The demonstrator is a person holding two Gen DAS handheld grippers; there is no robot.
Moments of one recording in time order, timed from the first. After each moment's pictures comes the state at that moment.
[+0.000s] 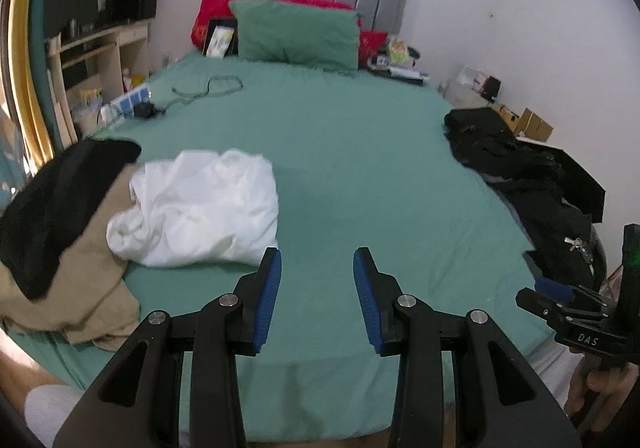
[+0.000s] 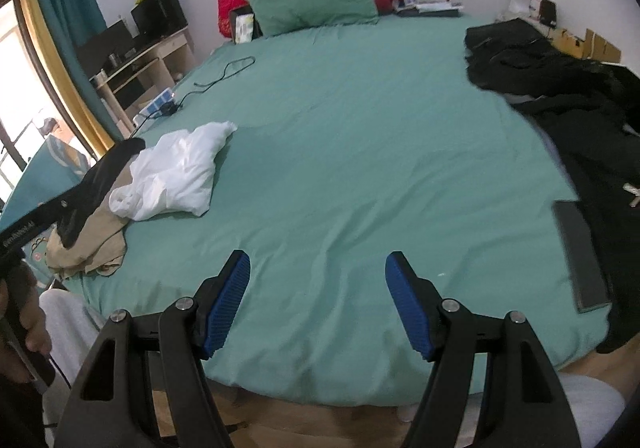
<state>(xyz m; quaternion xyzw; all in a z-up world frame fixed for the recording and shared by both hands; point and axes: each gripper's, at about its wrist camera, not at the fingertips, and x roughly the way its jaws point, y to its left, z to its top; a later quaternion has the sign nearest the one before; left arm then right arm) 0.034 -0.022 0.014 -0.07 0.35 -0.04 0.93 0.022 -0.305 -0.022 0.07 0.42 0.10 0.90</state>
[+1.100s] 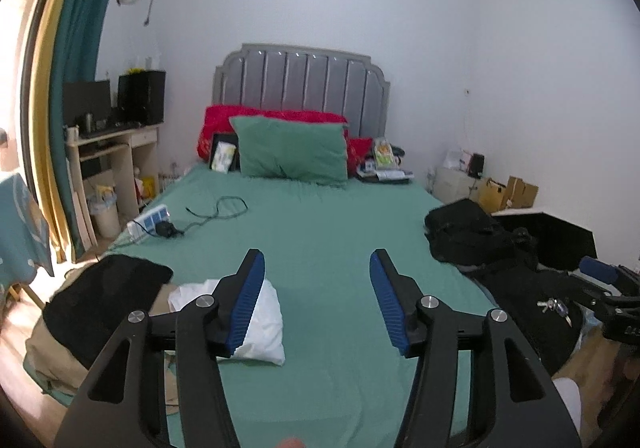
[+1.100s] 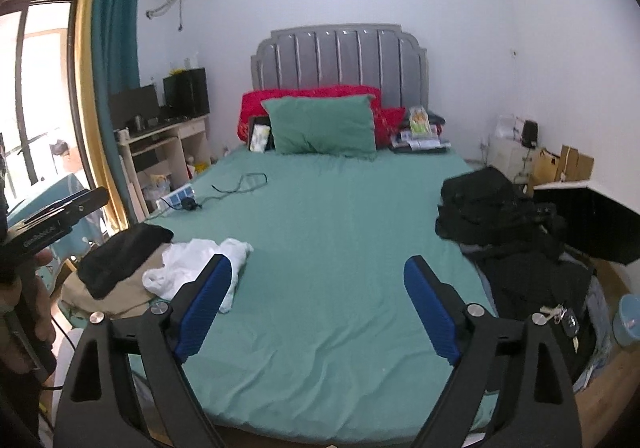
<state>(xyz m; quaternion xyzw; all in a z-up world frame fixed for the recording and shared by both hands) -0.046 -0.029 0.154 -0.04 0.17 -0.03 0.98 -0.055 -0.305 0.143 0.00 0.22 0.10 0.97</state>
